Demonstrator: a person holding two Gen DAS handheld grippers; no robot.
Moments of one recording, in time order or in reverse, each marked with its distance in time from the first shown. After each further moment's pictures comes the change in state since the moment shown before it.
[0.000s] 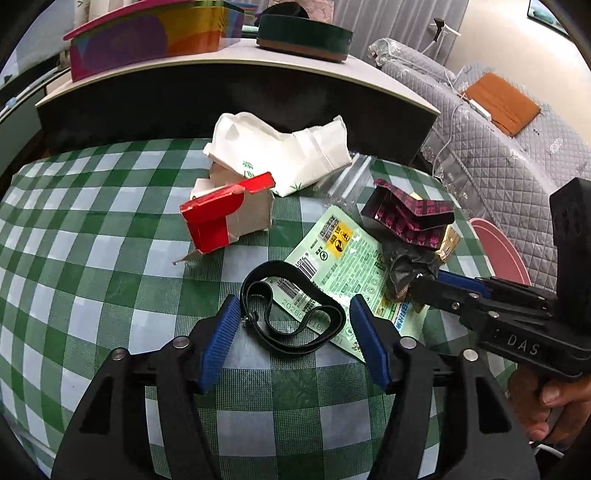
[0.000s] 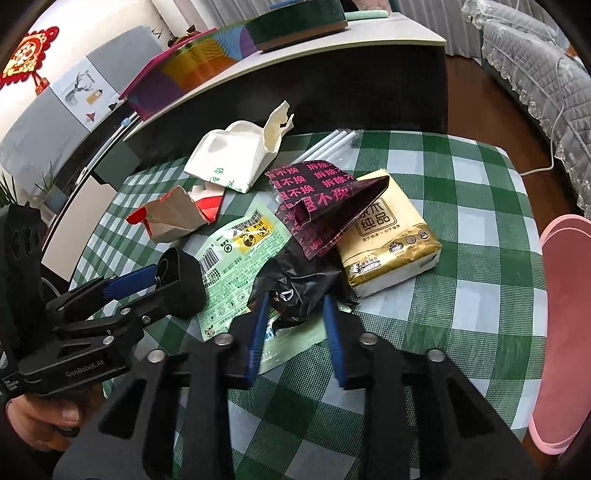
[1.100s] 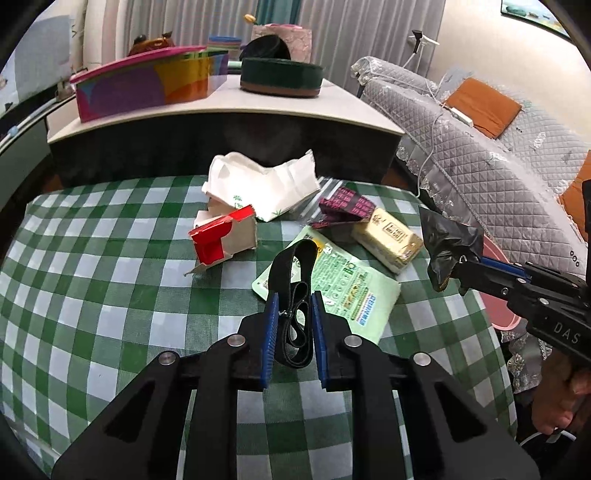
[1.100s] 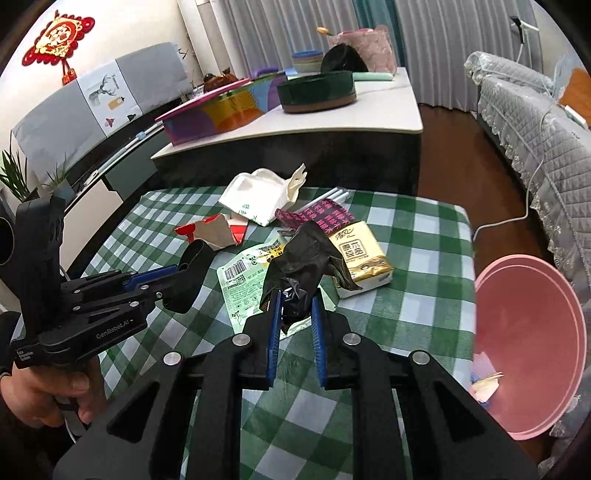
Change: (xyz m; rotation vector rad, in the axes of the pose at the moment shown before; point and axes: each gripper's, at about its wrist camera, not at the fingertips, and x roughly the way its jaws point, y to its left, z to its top) left arm -0.048 -0.018 -0.006 0.070 -0.109 -0.001; right arm -0.090 0.019 -0.020 -0.112 -0.178 -0.061
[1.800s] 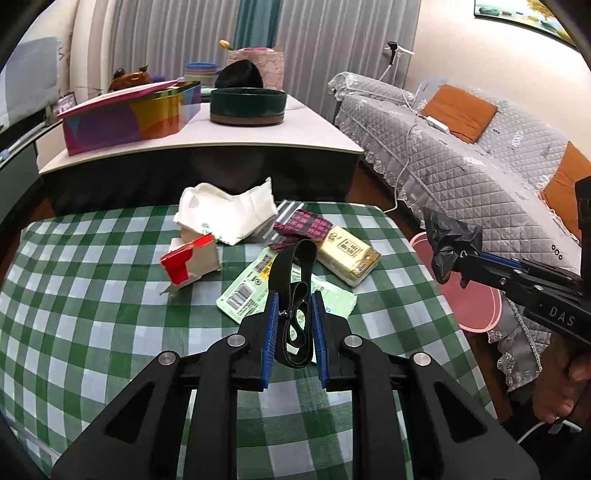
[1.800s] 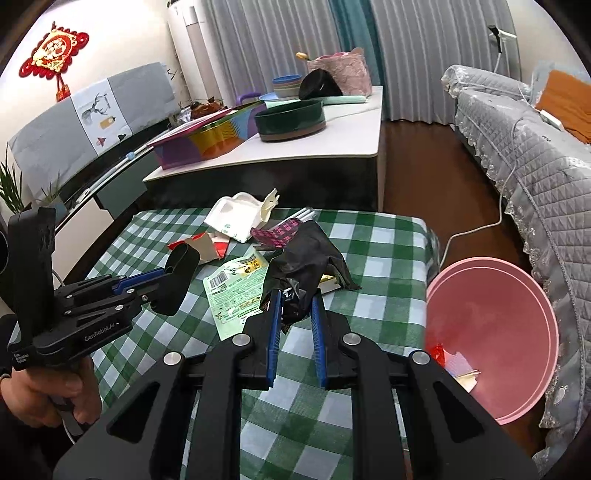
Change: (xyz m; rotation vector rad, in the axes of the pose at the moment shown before) left arm -0.024 -0.035 0.001 0.057 -0.076 -0.044; right arm -0.048 -0.020 -0.007 0.030 -0.079 -0.055
